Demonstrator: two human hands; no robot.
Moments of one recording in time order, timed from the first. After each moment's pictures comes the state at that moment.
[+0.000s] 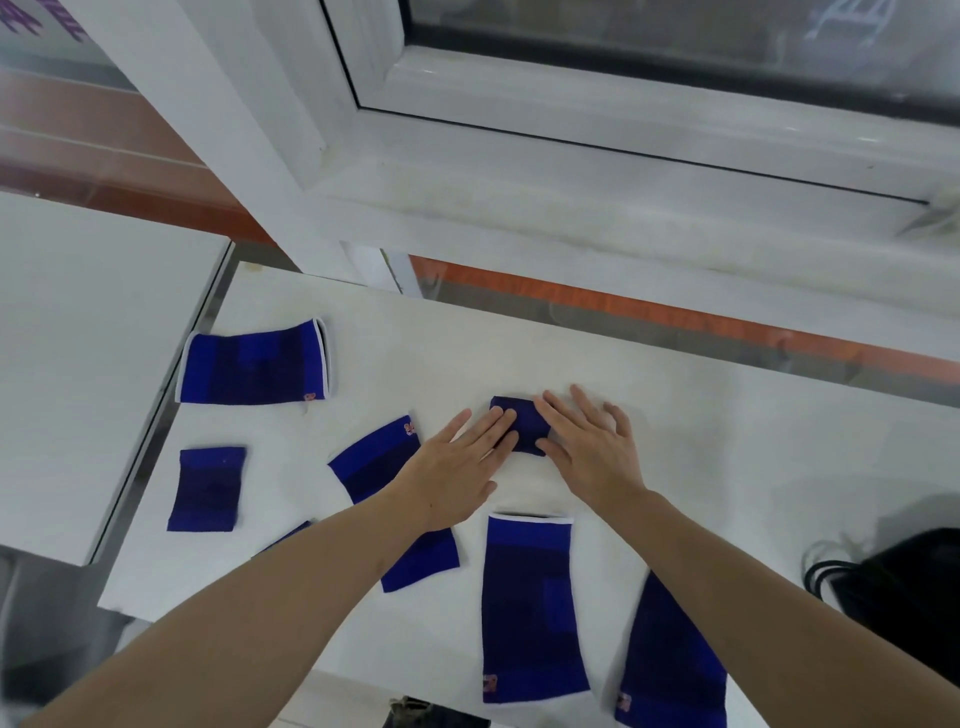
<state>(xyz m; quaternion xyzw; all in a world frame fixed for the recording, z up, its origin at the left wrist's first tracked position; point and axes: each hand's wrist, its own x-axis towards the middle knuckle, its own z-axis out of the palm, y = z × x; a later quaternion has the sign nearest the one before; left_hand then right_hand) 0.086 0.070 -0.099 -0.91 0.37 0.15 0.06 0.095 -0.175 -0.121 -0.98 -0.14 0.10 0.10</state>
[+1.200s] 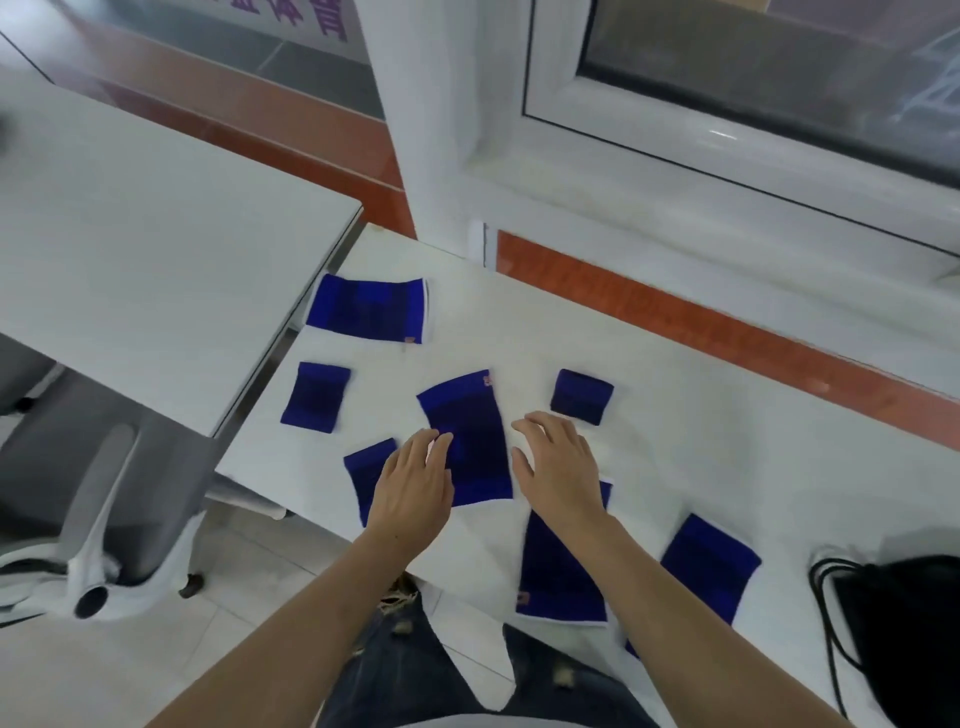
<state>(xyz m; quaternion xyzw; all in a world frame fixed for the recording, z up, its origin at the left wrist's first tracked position) -0.068 0.148 -0.042 -0.98 -0.04 0.11 -0.15 0.001 -0.056 -0.043 -0.96 -0.16 0.07 0.20</state>
